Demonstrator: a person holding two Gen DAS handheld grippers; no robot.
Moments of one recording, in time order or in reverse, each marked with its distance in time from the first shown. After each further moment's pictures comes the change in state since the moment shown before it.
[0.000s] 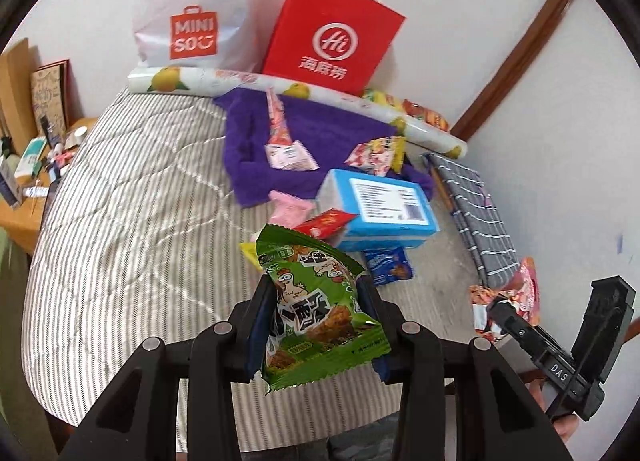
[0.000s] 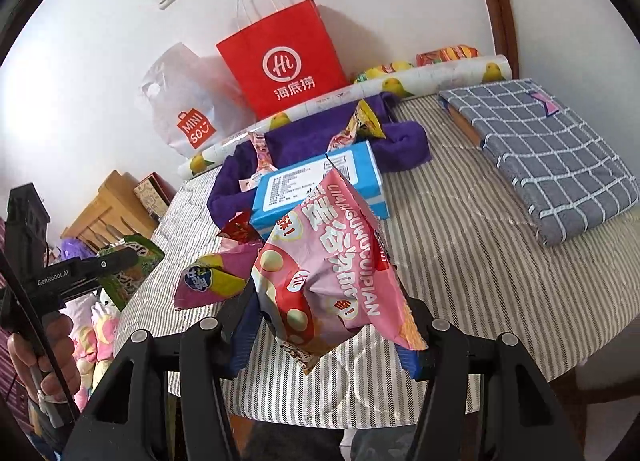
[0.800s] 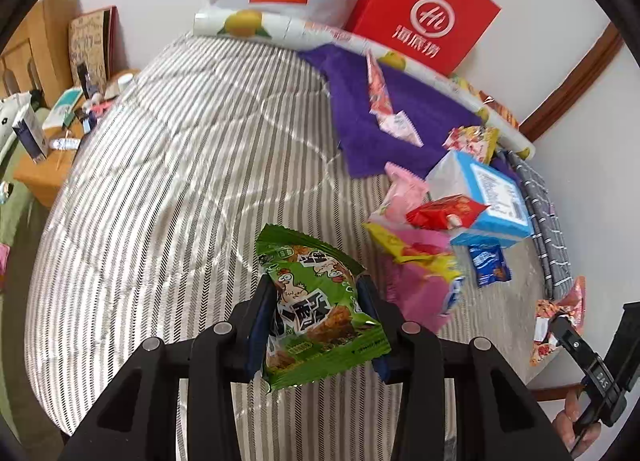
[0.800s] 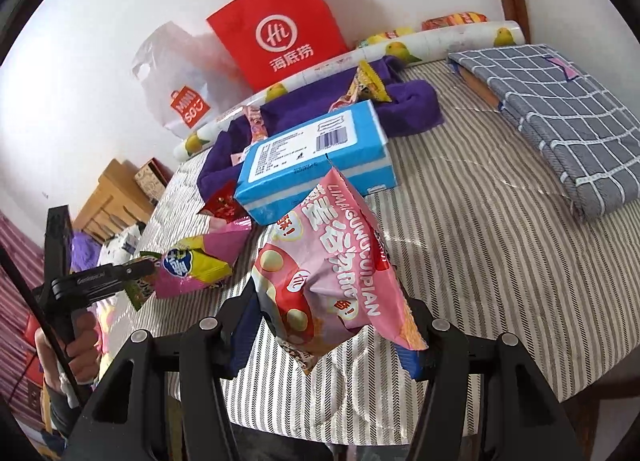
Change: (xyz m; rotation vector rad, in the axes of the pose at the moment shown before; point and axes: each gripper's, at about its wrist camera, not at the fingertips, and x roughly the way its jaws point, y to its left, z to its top) left arm 0.045 0.091 -0.010 -0.115 0.068 0.129; right arm 0.046 -0.017 -0.010 0.030 0.070 0.039
